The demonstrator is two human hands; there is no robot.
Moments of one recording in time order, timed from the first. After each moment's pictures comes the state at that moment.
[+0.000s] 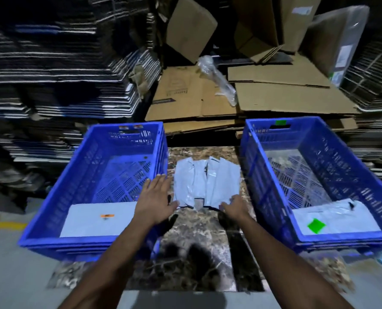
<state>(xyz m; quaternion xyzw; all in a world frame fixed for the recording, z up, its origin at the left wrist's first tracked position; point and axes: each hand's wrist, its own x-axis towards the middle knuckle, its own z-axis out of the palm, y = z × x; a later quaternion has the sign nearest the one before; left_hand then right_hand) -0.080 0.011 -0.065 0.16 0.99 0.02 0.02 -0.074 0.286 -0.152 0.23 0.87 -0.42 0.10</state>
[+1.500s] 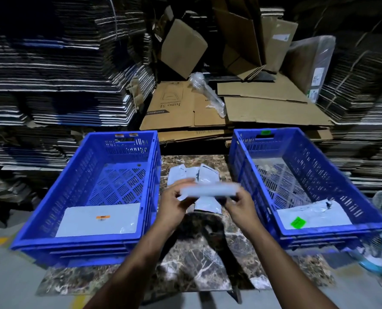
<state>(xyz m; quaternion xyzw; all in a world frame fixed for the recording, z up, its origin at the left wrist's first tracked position) -0.008 0.083 0.000 0.10 0.75 0.66 0.00 0.022 0.277 -0.014 -0.05 0.76 -0.63 -0.13</state>
